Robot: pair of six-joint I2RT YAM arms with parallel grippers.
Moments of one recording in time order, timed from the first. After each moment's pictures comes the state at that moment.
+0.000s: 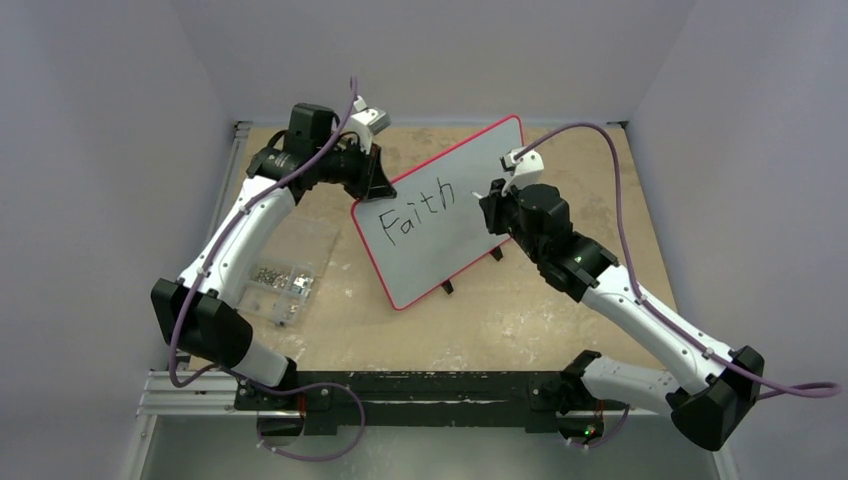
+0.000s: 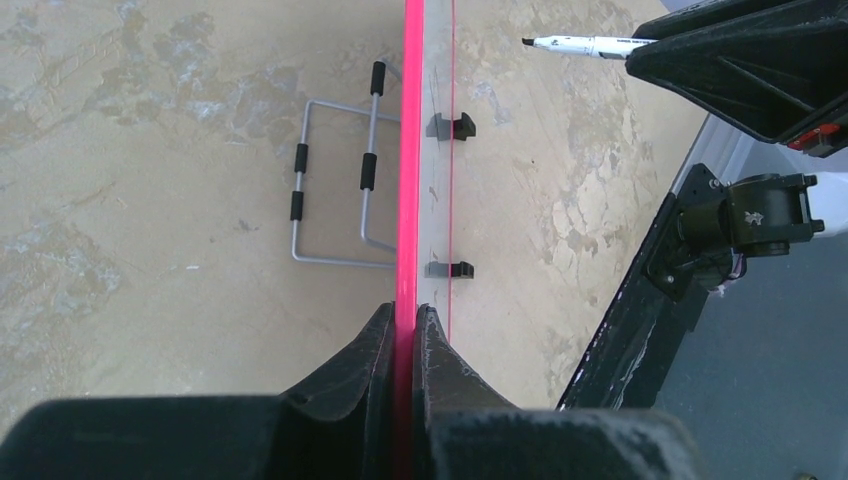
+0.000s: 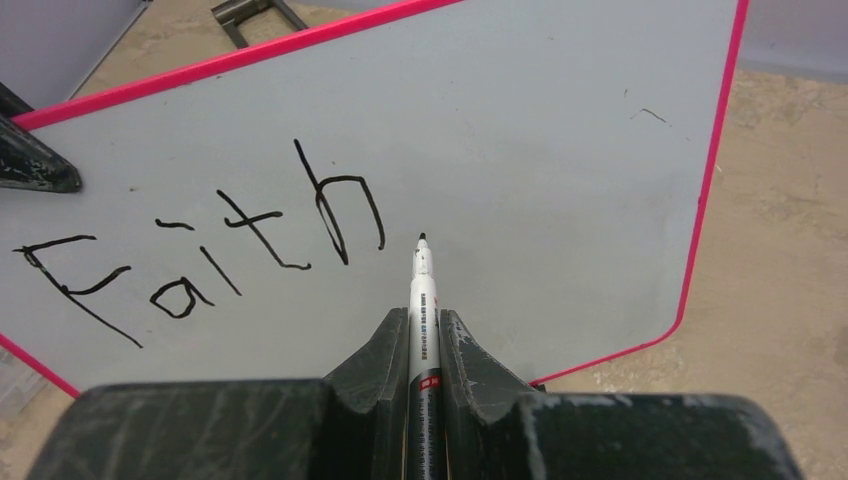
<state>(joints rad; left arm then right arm) -0.33 1.52 1.56 -0.73 0.68 0.06 0.69 1.07 1.00 -0.23 0.31 0.23</state>
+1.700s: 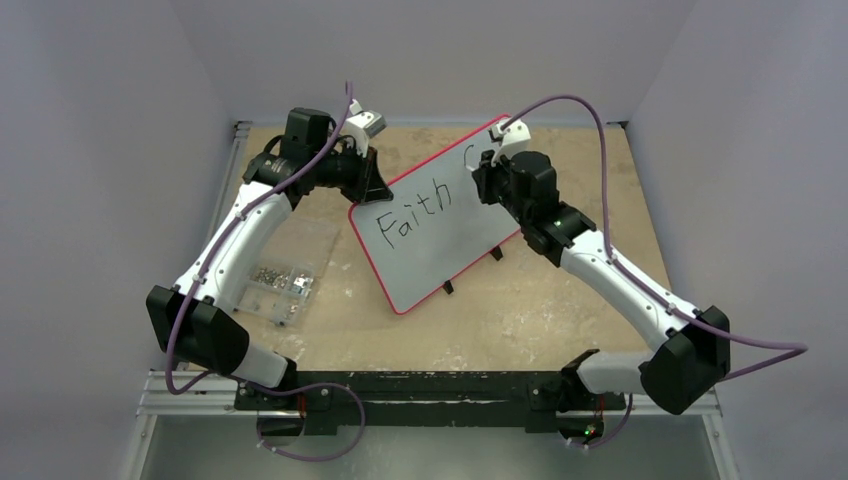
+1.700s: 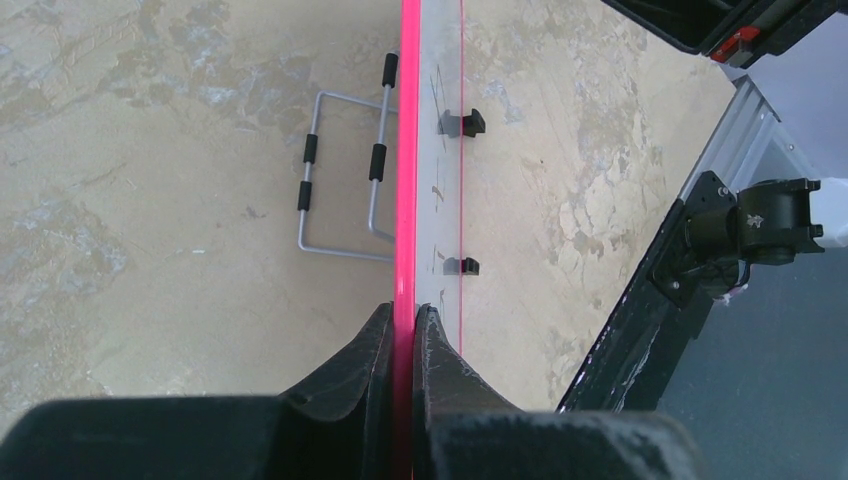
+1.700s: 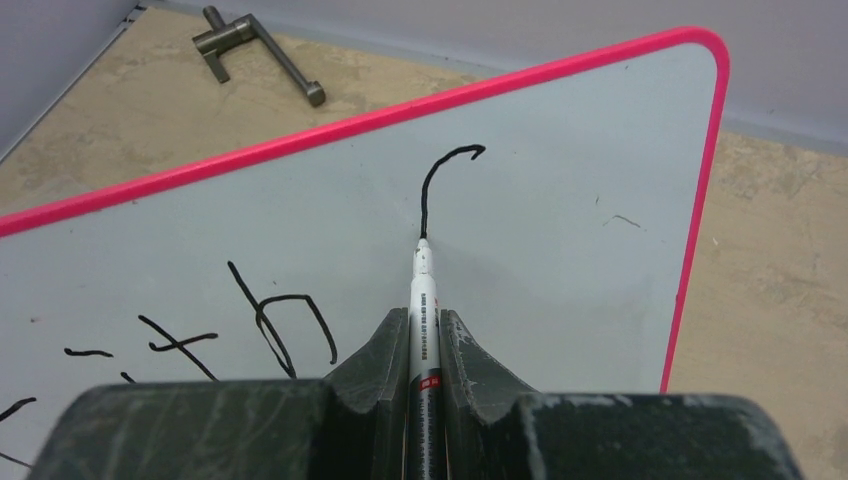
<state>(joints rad) -0.33 1.48 1.51 -0.72 0.64 0.04 0.57 1.30 1.13 -0.09 0.20 0.13</state>
